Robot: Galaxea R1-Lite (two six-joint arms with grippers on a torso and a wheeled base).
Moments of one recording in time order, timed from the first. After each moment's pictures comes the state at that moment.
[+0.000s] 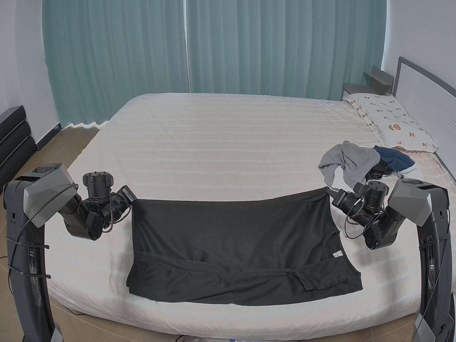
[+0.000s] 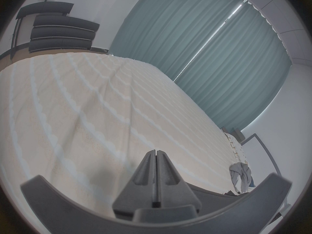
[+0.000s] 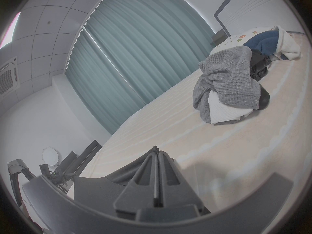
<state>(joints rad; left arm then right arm) 0.01 2.42 -1.08 -0.91 -0.06 -0.70 0.00 2.62 -1.13 -1.37 0.33 0.59</state>
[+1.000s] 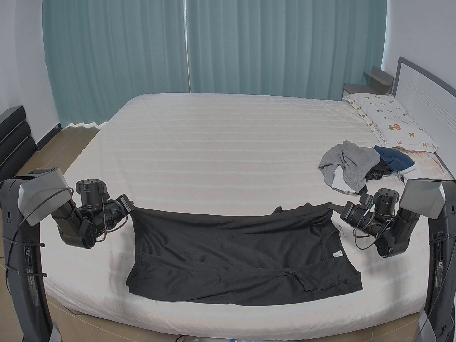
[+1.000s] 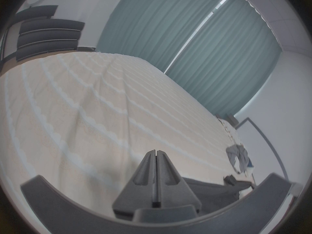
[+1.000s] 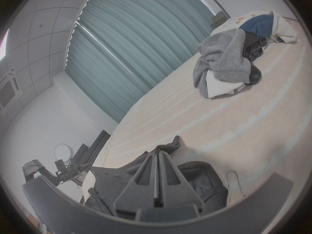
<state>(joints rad) 0.04 2.40 -0.95 -1.01 -0.19 -0.59 -0.03 2.52 -0.88 -1.39 0.49 0.60</state>
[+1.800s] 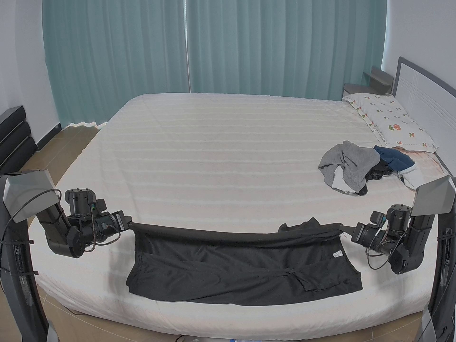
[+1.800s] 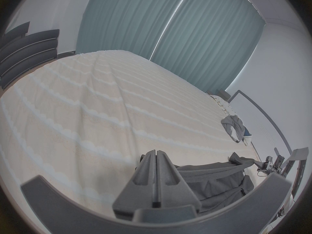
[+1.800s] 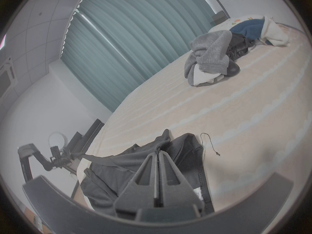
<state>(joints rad) 0.08 2.31 -0.75 -1.01 -0.35 -0.33 -0.08 2.44 -0.55 -1.50 0.53 0.45</state>
